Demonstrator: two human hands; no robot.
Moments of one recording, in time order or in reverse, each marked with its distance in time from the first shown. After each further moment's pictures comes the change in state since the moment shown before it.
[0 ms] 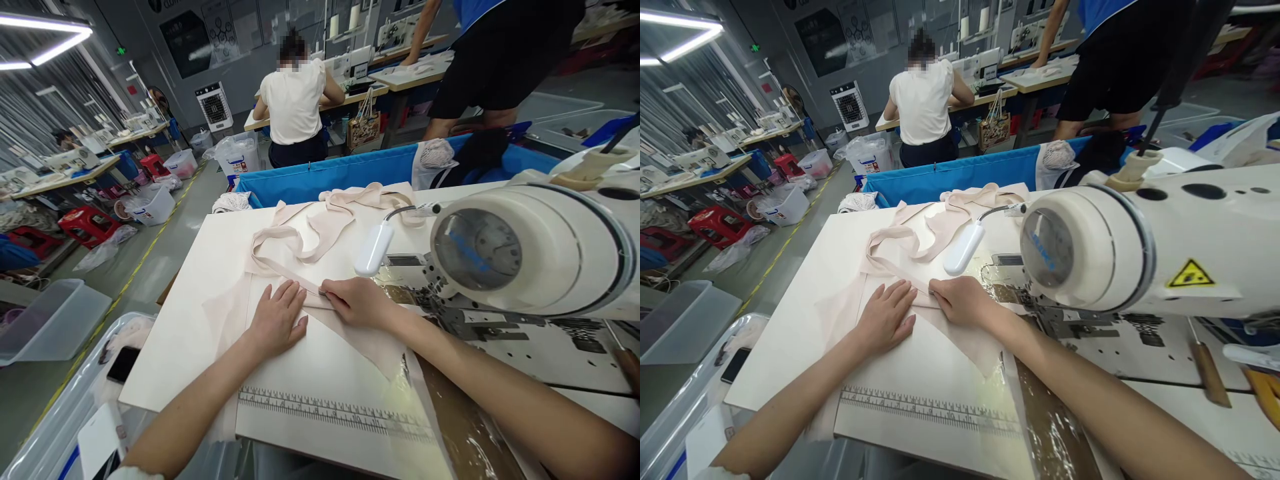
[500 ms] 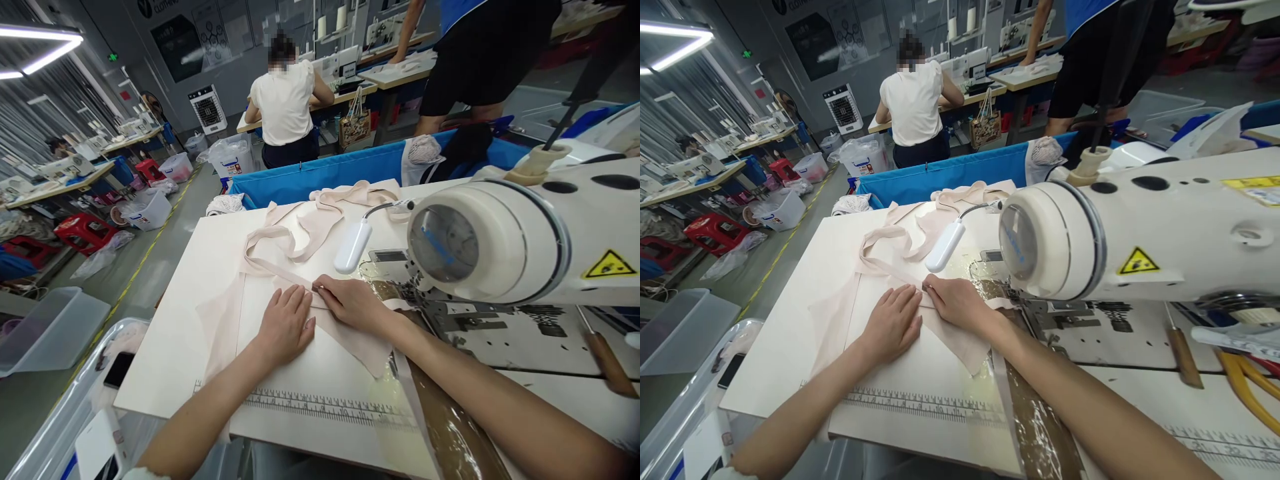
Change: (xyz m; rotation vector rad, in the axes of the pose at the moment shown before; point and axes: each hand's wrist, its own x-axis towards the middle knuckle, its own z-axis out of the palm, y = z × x) left_hand 0.010 0.035 0.006 -0.021 0.052 0.008; right_hand -0.014 -0.003 0.003 0.013 0.021 0.161
